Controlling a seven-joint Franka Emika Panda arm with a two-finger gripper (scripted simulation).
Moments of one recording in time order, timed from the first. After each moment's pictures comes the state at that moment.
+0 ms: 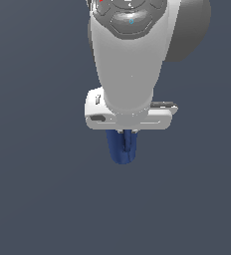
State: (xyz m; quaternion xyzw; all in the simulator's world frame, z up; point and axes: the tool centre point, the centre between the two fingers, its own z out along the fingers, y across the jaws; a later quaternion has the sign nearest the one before) arm 0.072 0.035 0.305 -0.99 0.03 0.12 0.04
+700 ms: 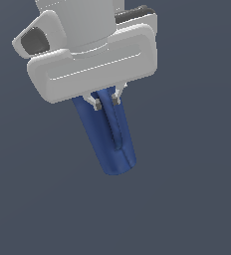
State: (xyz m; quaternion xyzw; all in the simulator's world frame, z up) arm 0.096 -0.018 0.428 -0.99 -0.10 -0.05 0.10
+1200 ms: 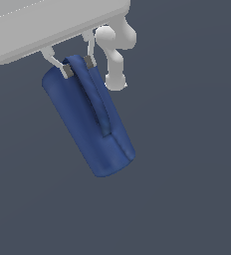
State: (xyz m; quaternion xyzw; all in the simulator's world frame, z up) arm 0.096 -0.059 0.502 -0.96 -0.17 -0.16 0.14
